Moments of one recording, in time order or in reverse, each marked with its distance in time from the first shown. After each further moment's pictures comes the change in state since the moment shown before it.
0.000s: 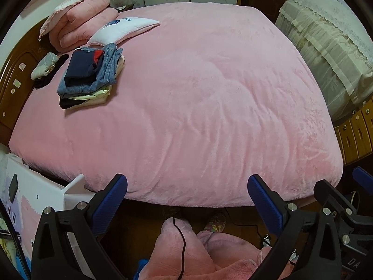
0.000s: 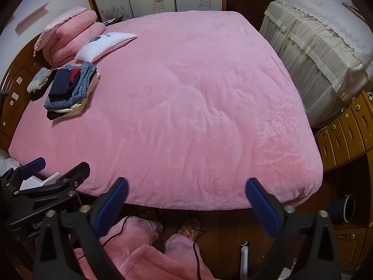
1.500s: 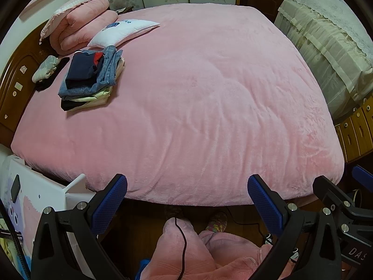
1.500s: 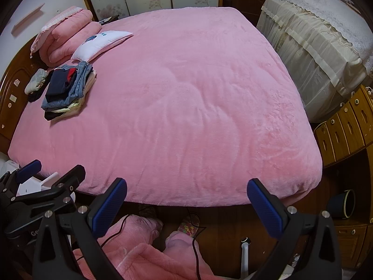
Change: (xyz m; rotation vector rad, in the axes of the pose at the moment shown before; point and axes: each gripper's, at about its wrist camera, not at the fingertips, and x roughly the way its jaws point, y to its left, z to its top) left arm -0.003 -0.008 -0.004 0.002 -0.006 0.011; right arm 0.004 -0.005 -0.003 0.026 0.019 -0.008
